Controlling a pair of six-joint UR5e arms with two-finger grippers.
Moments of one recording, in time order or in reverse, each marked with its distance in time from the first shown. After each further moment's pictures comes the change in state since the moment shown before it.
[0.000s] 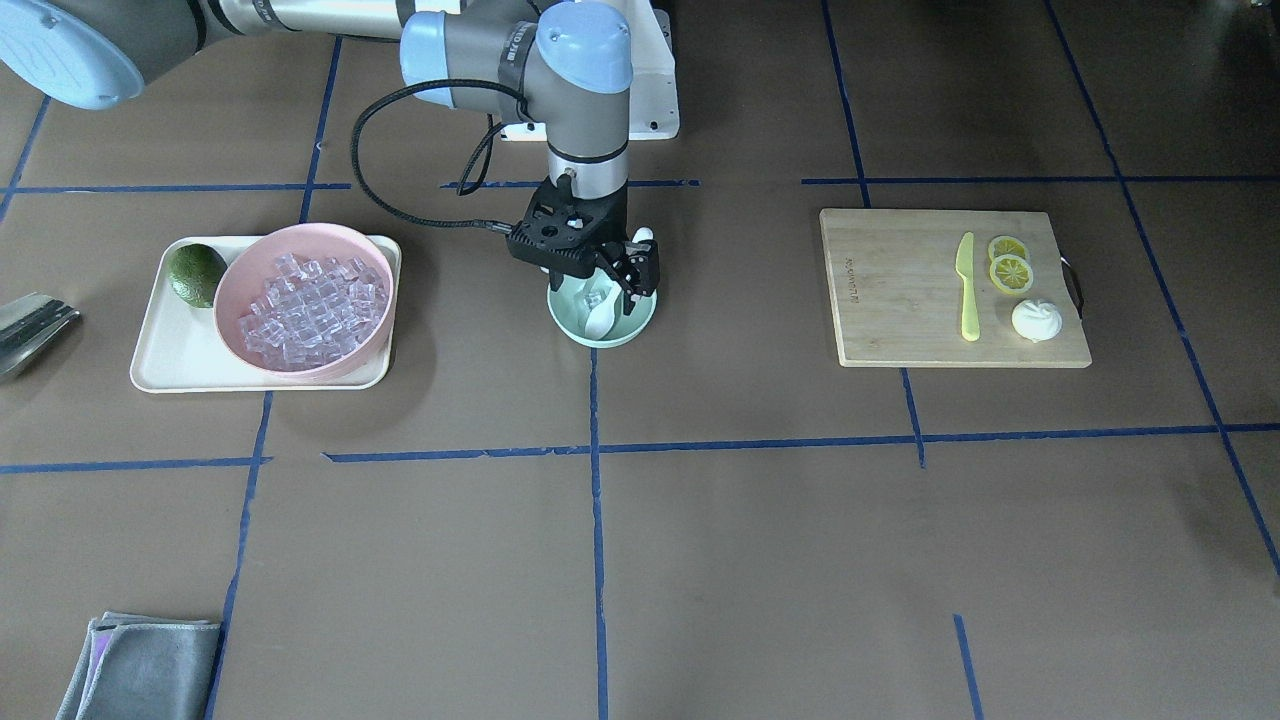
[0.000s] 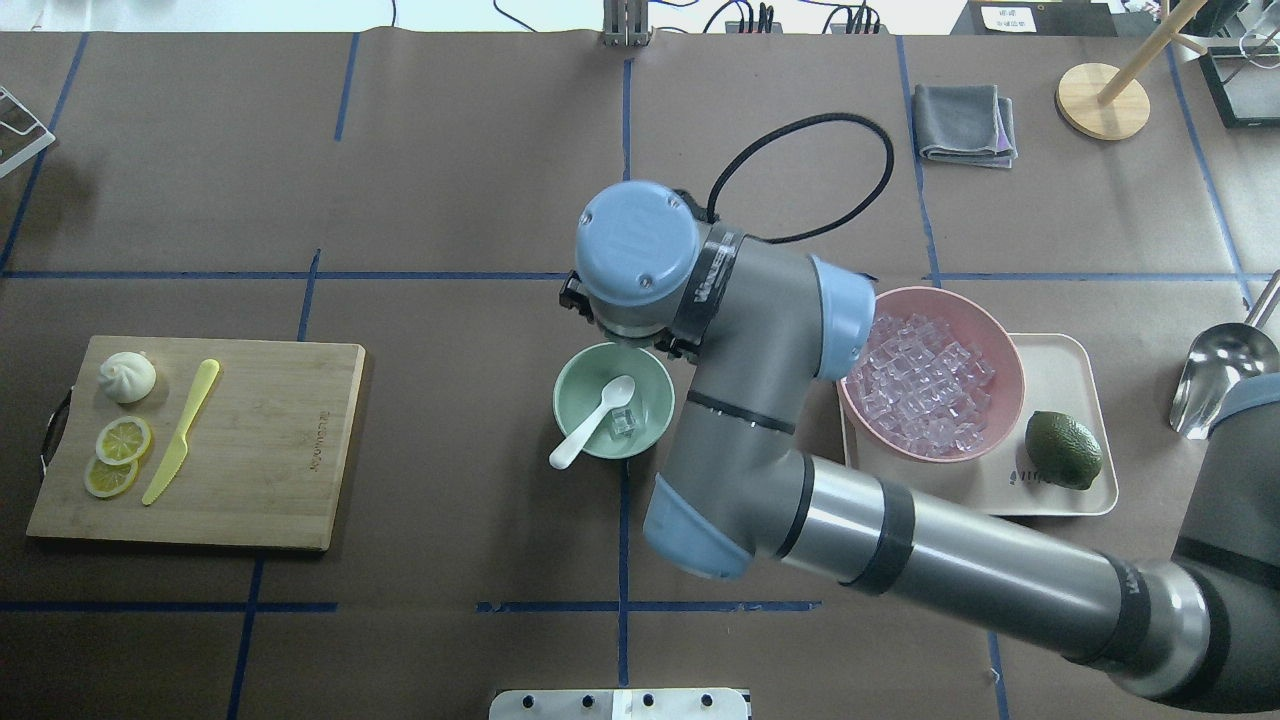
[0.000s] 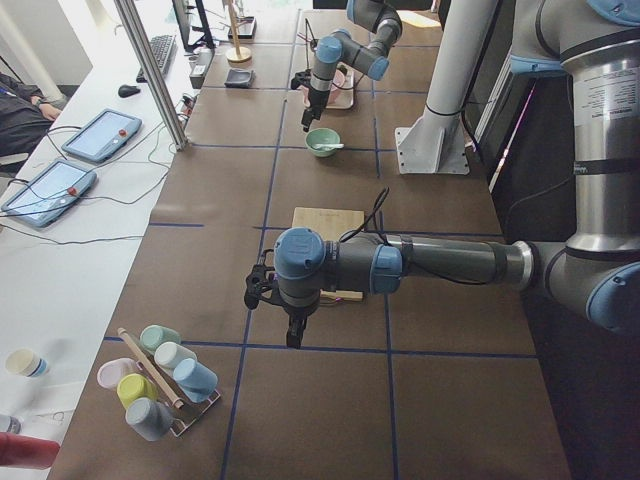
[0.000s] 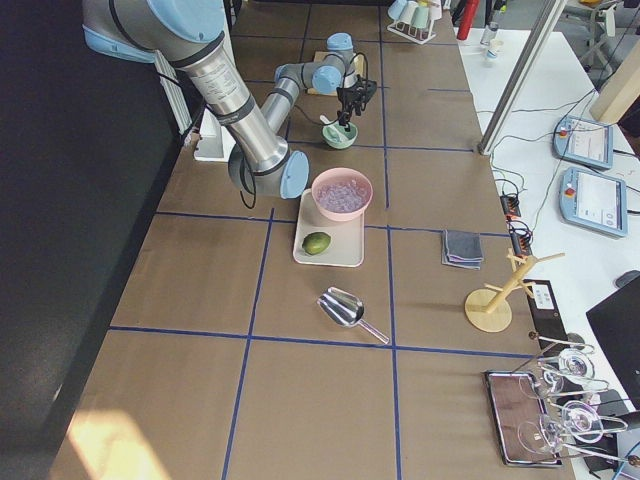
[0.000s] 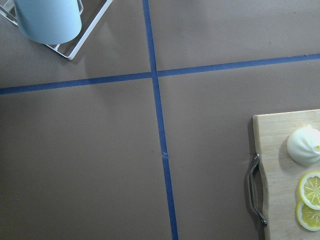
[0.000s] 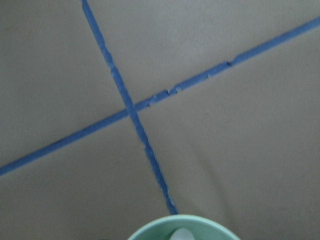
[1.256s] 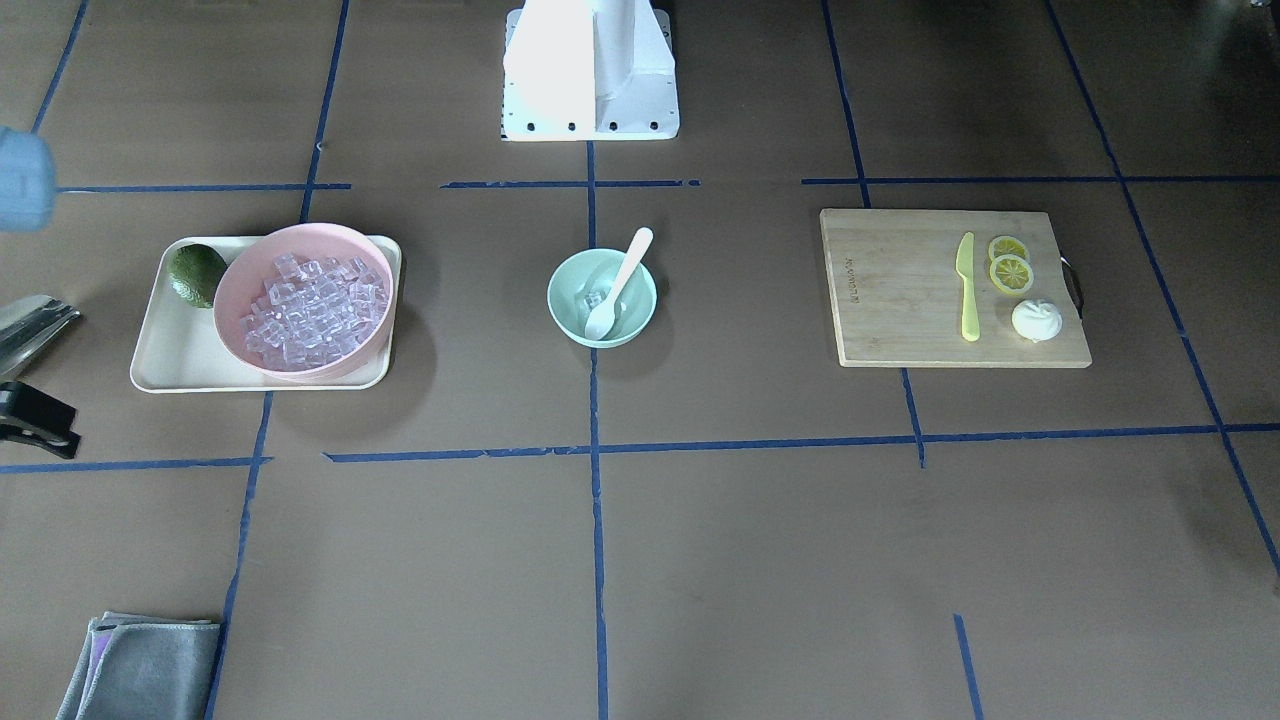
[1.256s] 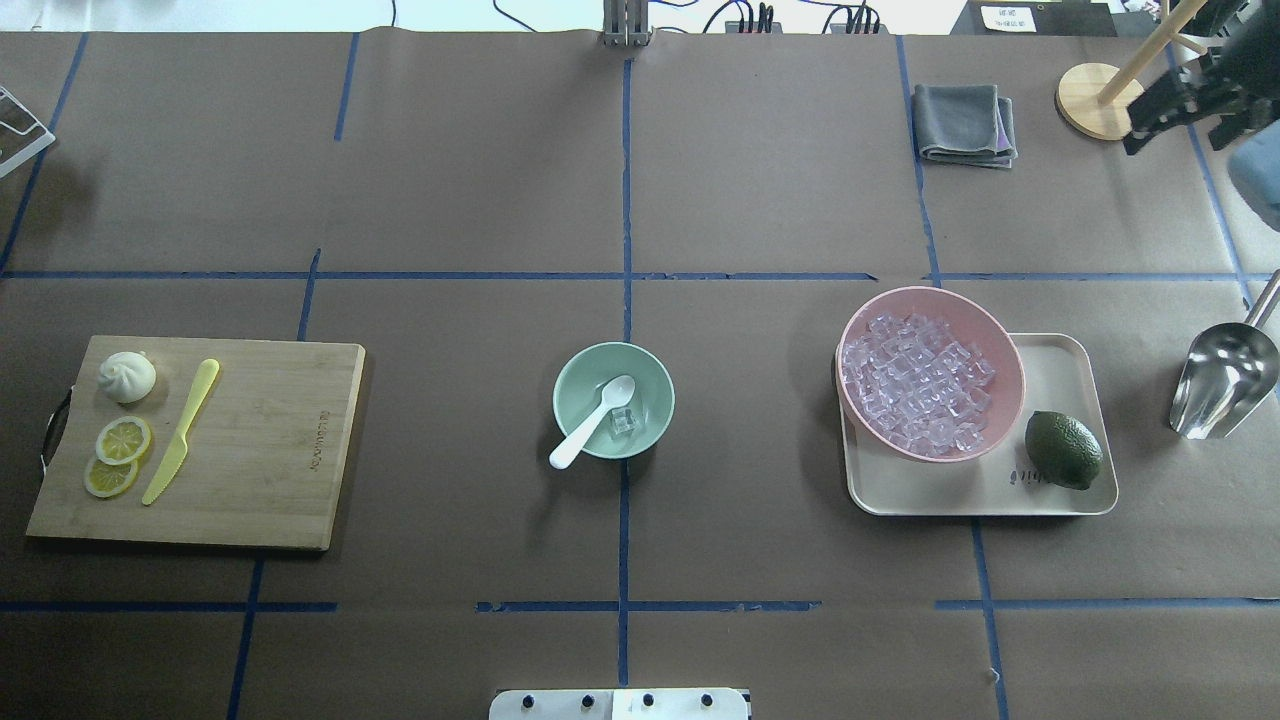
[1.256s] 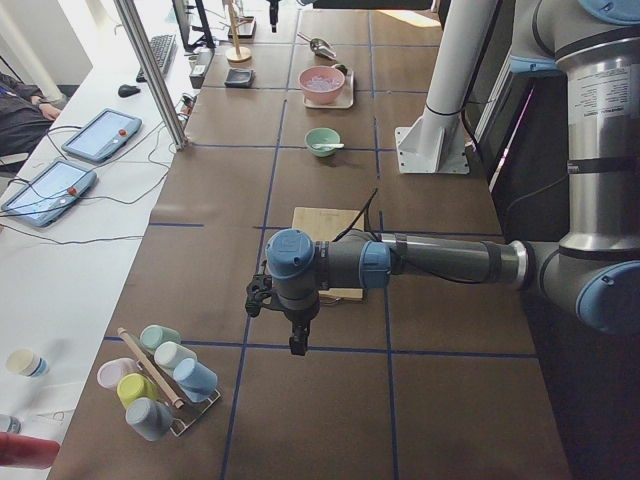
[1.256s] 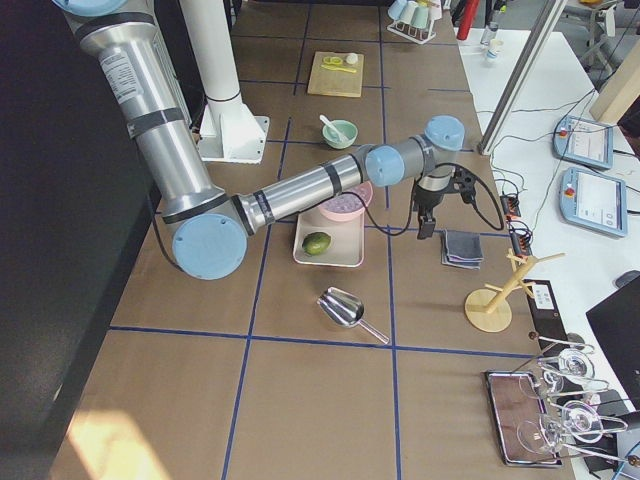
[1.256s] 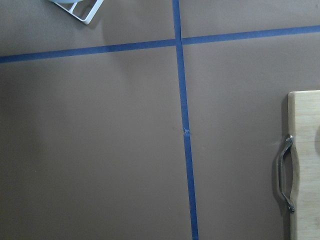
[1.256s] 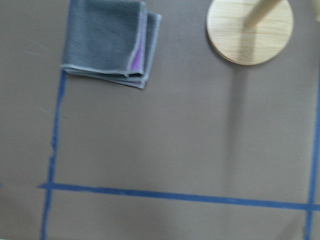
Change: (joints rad) left arm 0.050 -0.016 0.004 0.075 0.076 -0.002; right arm 0.807 -0.549 0.026 0.007 0.548 -1.373
